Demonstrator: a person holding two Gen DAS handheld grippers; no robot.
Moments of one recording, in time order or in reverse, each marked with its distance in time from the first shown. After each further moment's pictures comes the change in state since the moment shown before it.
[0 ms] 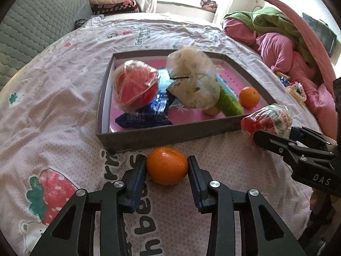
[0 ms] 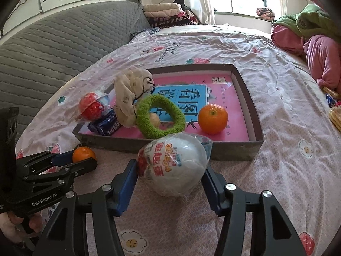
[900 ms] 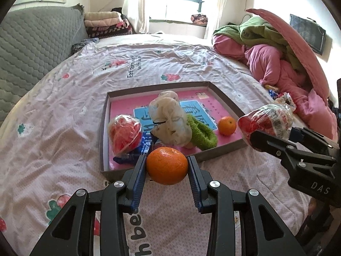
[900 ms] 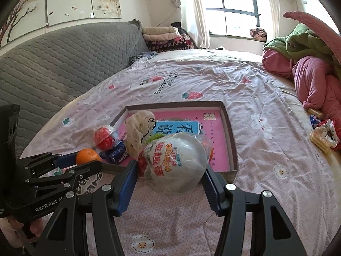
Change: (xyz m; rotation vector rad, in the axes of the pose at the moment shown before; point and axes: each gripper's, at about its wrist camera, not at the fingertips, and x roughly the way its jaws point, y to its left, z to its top) left arm -0.050 -0.029 0.030 0.063 -0.121 0.006; right arm -0.059 0.008 0.022 -0.007 -0.162 -0.047
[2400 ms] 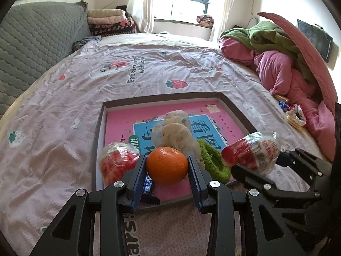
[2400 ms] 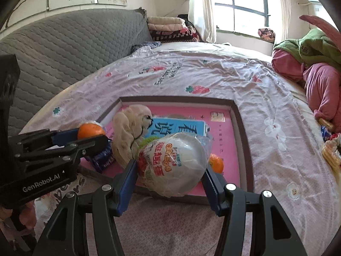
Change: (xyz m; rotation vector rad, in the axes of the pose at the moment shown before) left arm 0.053 0.011 0.040 -0.042 0.003 0.005; right arm 0.066 0.004 0.011 -0.073 0.070 -0.012
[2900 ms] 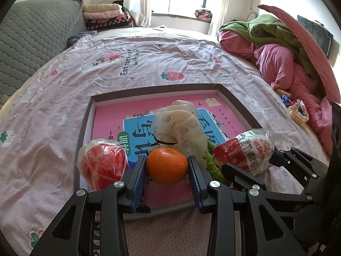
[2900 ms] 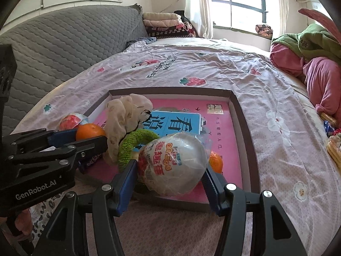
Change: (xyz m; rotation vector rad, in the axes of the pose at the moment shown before) left arm 0.032 -0.009 0.000 0.008 0.040 -0.010; right arm 0.027 -0.009 -0.006 0.003 0.010 -0.023
